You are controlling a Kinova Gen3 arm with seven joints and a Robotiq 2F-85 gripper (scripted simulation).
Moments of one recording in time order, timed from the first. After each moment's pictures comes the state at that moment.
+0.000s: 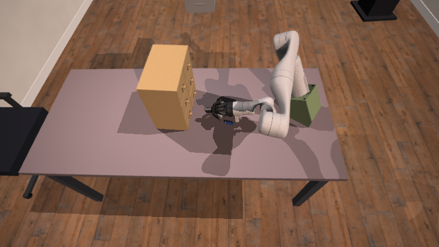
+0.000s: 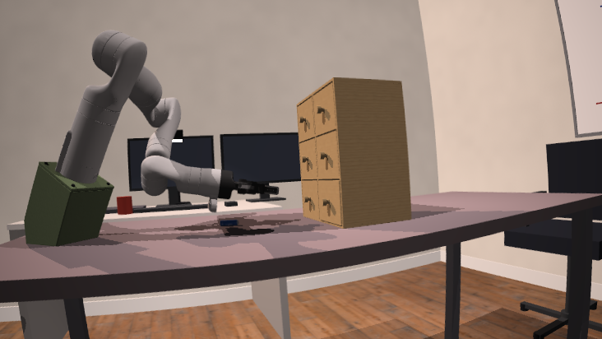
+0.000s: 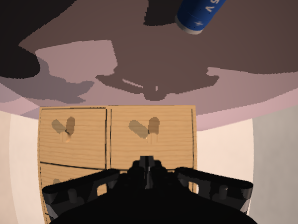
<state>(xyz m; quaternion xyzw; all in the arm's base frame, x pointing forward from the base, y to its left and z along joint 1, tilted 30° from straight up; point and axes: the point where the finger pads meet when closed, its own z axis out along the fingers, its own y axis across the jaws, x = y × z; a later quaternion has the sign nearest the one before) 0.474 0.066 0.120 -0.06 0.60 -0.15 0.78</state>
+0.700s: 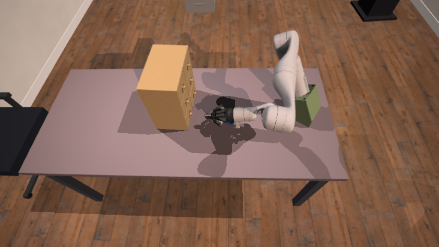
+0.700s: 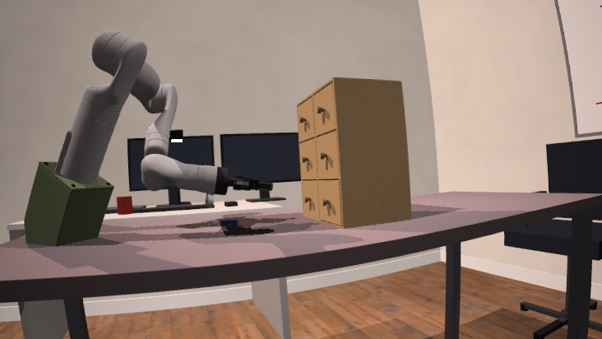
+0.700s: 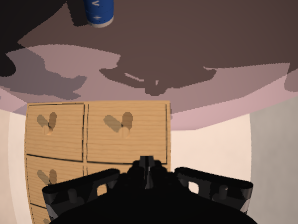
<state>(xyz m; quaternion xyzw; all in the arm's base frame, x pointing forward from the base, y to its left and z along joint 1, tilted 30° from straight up) 0.471 0.112 0.114 -0.06 0.60 -0.15 0.78</state>
